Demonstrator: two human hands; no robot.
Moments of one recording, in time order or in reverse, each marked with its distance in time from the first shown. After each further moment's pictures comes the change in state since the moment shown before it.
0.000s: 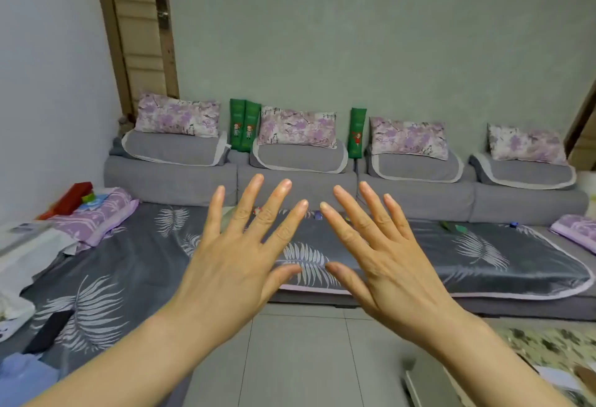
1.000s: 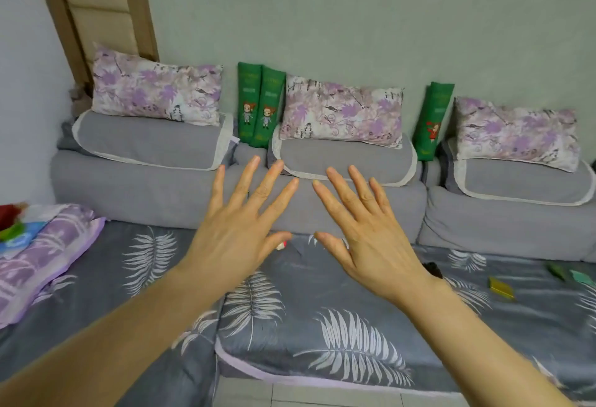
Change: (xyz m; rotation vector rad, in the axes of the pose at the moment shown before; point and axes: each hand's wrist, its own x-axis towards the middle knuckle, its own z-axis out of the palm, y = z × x) left_hand 0.368 -0.364 0.554 0.036 -0.136 -0.017; right_hand 0.514 0.207 0.517 0.120 -0.131 0.022
